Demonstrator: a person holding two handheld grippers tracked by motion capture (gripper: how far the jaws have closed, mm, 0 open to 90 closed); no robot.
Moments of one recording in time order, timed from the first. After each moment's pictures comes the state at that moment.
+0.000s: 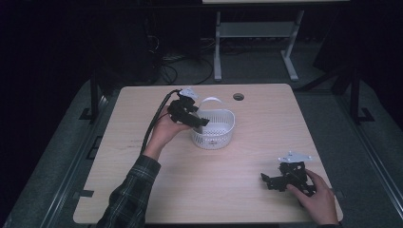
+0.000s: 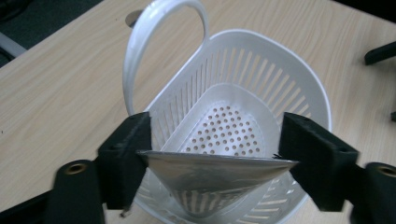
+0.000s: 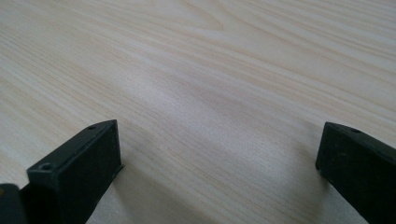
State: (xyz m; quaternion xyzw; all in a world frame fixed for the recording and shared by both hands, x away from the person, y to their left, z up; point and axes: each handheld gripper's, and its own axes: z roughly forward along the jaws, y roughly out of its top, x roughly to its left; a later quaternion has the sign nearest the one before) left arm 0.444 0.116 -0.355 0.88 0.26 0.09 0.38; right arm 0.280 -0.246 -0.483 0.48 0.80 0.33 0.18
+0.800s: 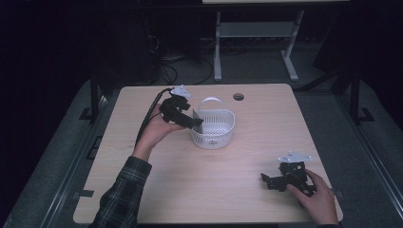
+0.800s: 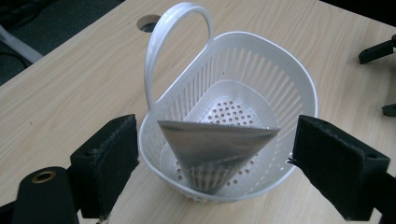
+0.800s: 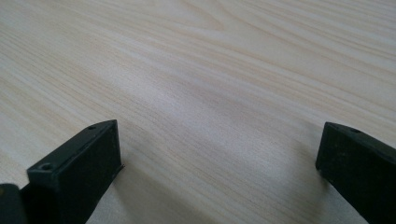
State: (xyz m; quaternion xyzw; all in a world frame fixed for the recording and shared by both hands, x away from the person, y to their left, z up) left arm 0.431 0.136 -0.339 0.88 0.26 0.10 0.38; right arm 0.280 -0.245 -0.483 0.48 0.80 0.33 0.18
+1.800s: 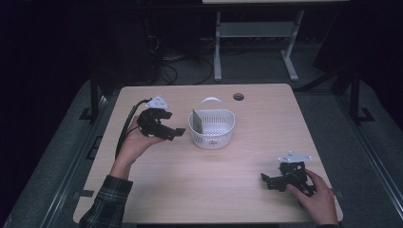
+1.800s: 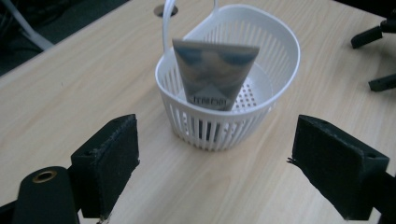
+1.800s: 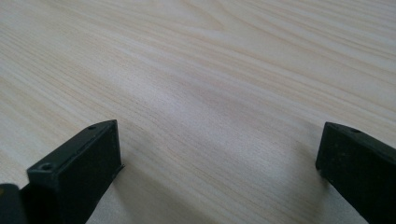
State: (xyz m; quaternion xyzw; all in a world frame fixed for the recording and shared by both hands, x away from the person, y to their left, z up) left arm 0.383 0.190 -0.341 0.86 0.28 0.13 0.40; right arm 0.280 -0.245 -0.483 0.48 0.80 0.33 0.18
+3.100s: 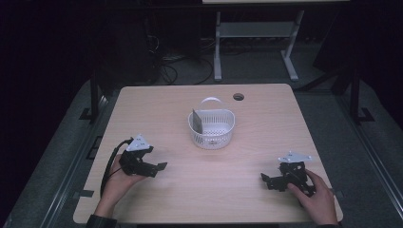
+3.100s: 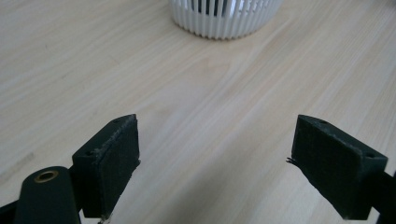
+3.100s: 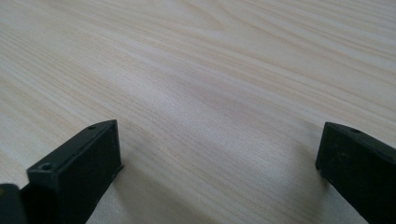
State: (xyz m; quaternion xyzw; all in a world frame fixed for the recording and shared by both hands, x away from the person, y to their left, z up) left arm 0.309 0.247 -0.422 0.86 0.33 0.14 0.37; right arm 0.280 -0.245 -0.483 0.48 0.80 0.33 0.18
